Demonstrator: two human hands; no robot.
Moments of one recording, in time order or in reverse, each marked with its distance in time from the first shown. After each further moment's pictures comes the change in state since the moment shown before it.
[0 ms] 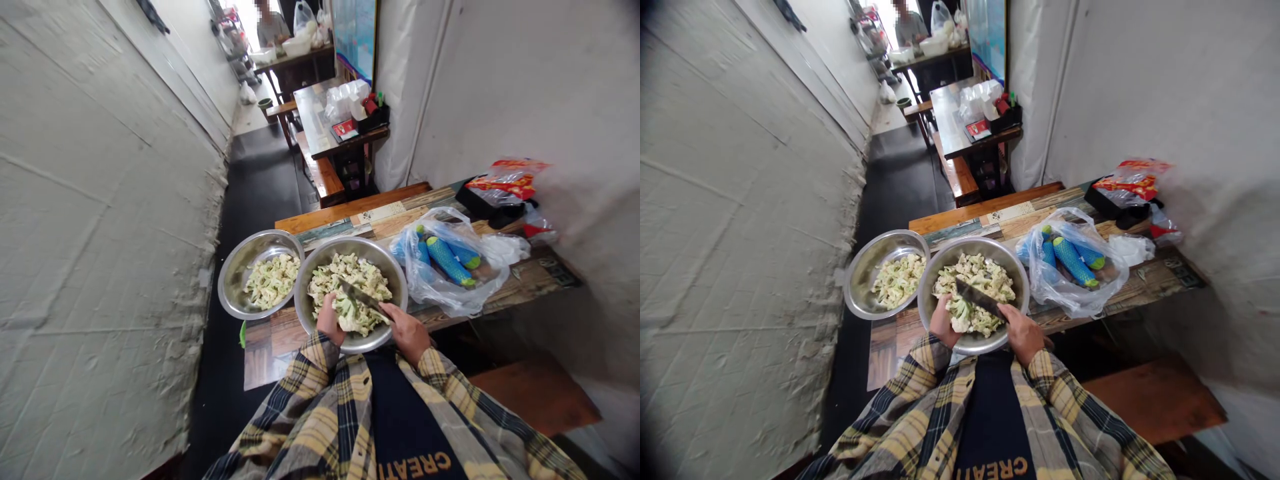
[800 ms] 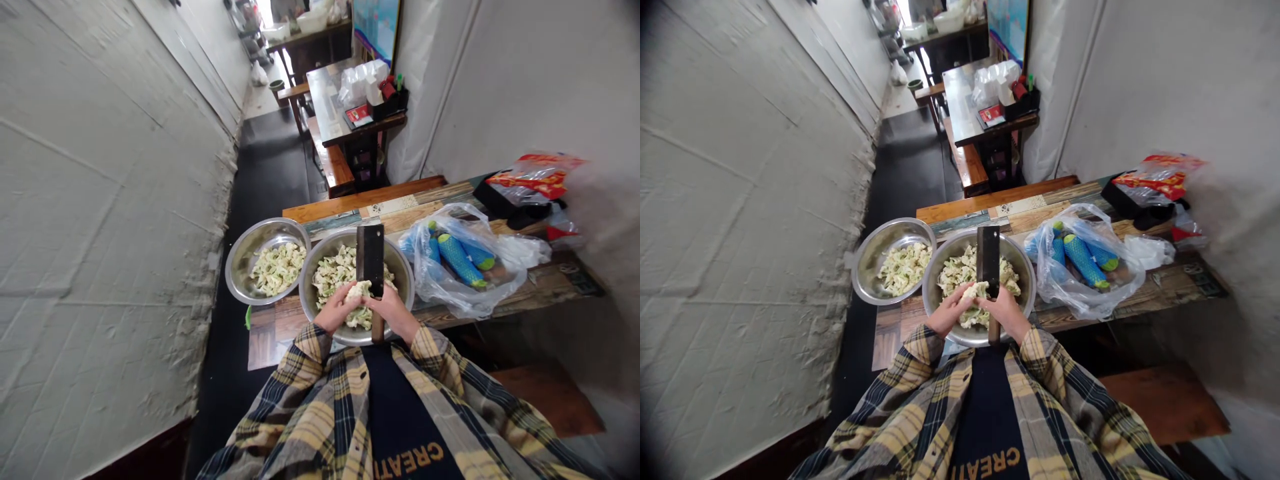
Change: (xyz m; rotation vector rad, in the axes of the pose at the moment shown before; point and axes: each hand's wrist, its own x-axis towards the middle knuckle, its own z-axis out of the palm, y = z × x) left_hand 0.006 0.005 -0.035 0.577 -0.167 0.206; right_hand 0.069 -0.052 0.012 0.943 -0.083 0.388
